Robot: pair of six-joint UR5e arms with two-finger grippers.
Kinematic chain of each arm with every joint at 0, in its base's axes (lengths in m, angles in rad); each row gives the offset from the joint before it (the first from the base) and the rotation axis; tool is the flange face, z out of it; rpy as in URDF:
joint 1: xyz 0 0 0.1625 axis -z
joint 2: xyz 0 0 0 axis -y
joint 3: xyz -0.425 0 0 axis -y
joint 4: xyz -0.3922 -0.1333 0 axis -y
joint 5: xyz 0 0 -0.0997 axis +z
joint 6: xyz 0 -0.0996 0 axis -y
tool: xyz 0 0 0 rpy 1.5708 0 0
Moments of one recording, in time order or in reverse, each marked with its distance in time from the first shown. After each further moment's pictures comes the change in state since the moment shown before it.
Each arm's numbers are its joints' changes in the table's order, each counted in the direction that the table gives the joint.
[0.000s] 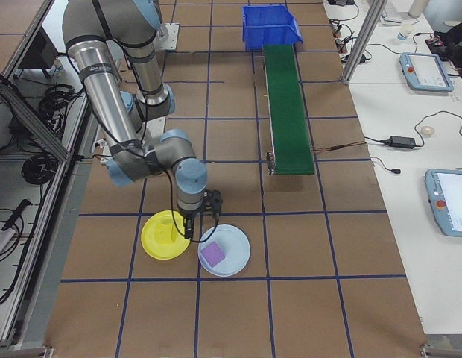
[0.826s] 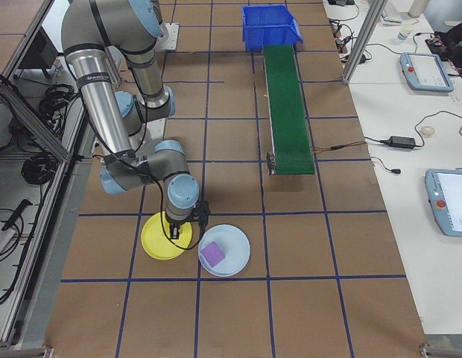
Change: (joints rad) left arm -0.001 0.000 0.000 -0.001 -0.004 0.001; right arm 0.288 0.059 0.113 0.013 0.077 -0.071
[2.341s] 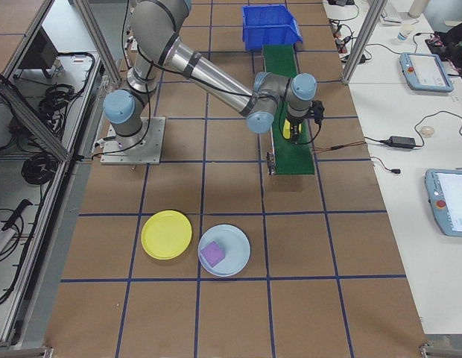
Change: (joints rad) left arm 0.000 -0.001 0.000 -0.001 -0.001 0.001; right arm -0.950 0.264 -0.444 -0.009 -0.365 0.888
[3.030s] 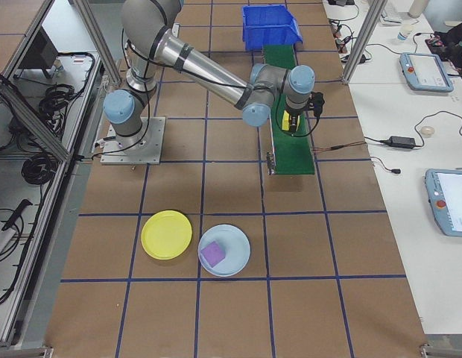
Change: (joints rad) left arm 0.001 -0.002 0.000 0.003 0.004 0.000; right arm 0.001 -0.048 0.035 0.061 -0.180 0.155
